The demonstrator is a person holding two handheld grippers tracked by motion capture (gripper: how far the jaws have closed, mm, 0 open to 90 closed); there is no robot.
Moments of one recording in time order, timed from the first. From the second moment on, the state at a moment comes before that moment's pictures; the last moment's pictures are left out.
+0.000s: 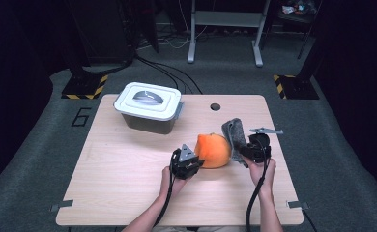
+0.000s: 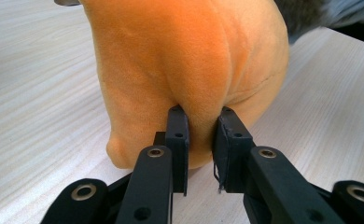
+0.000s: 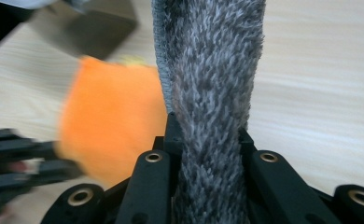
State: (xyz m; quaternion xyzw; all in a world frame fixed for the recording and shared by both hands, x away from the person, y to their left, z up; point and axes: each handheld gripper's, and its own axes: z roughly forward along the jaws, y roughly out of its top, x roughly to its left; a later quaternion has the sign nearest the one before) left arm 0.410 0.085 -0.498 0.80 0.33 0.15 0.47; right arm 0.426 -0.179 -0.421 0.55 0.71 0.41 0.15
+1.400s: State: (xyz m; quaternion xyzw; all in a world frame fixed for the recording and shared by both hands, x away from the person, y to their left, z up) left arm 0.410 0.082 -0.498 0.81 0.33 0.16 0.47; right arm 0.434 -0.146 -0.430 0.52 0.74 0.38 0.17
